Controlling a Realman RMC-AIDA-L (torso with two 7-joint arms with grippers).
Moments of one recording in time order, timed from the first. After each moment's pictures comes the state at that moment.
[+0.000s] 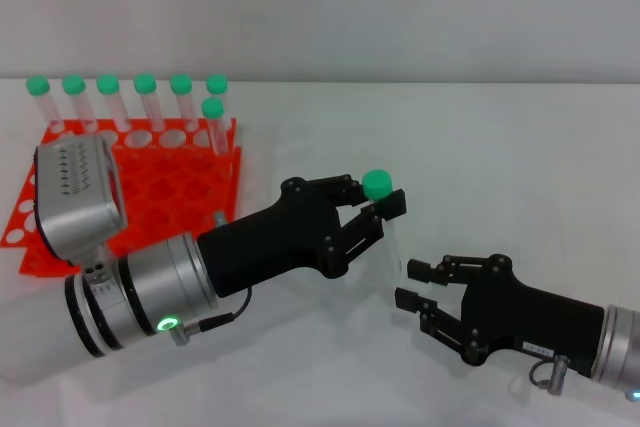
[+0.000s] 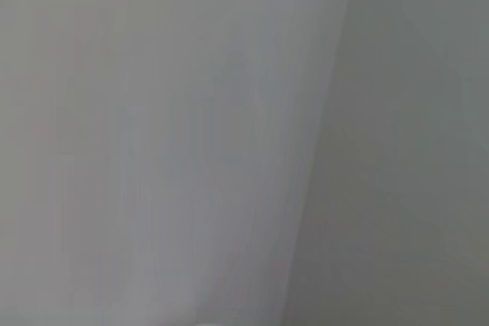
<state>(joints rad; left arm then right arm) -0.72 -2.08 -0.65 -0.04 -0.18 -1.50 2.31 0.43 2.02 -1.72 -0.34 2.37 1.31 -2.46</state>
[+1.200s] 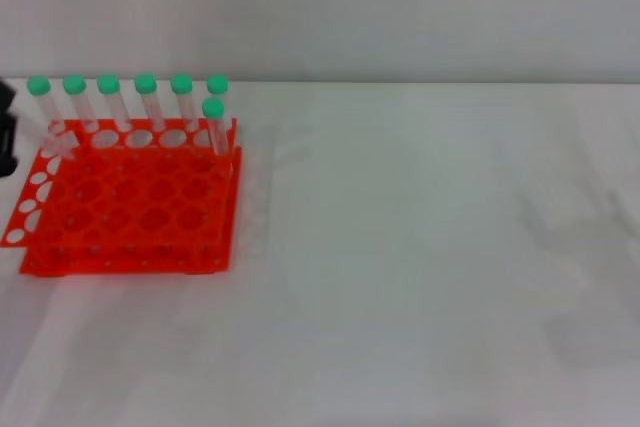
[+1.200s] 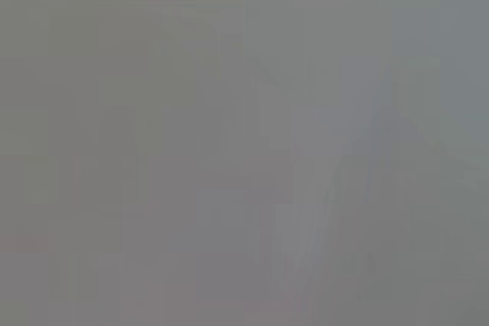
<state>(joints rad) -0.46 -2.07 -0.65 0.11 -1.00 -1.56 2.50 0.33 2.01 -0.97 -0.25 2.39 1.28 -2.60</state>
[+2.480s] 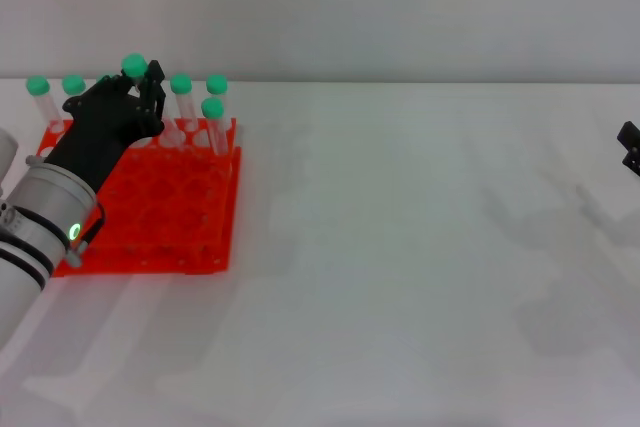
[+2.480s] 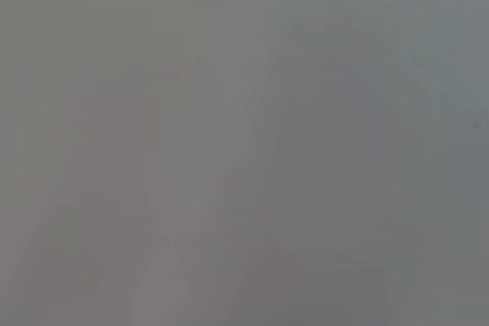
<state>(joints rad) -0.66 -2.08 -0.61 -0.05 -0.99 -1.10 2.67 0.39 2.02 -0.97 -0.20 2.38 1.29 -2.60</state>
